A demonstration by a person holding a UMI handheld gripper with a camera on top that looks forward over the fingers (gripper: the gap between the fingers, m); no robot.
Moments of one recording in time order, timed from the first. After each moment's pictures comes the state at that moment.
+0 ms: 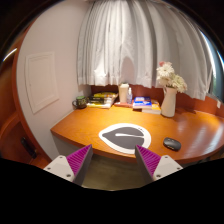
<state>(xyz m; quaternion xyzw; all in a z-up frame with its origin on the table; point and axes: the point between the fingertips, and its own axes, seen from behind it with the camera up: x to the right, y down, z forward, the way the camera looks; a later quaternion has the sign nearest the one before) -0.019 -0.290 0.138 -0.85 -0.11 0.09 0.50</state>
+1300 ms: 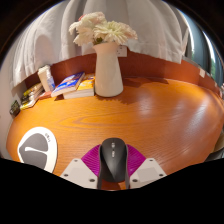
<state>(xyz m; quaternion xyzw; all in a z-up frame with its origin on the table) 0.278 -0.067 -0.013 -0.91 0.06 0.00 0.40</state>
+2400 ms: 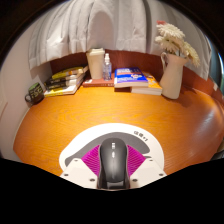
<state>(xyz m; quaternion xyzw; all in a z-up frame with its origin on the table) -0.005 -0.063 -0.007 -0.93 0.00 0.01 0.38</state>
